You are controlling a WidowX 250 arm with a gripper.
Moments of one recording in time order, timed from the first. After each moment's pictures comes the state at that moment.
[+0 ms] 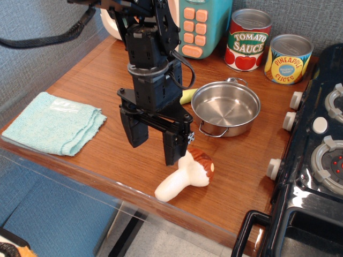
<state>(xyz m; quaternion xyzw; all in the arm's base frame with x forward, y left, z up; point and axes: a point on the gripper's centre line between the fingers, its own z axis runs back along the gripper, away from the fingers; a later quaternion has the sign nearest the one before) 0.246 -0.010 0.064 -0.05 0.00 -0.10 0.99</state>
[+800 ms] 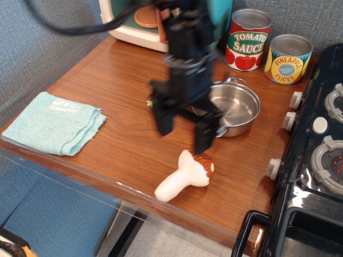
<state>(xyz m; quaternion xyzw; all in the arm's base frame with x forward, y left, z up) 0.281 -0.044 0.073 -0.02 0.00 -0.14 0.99</state>
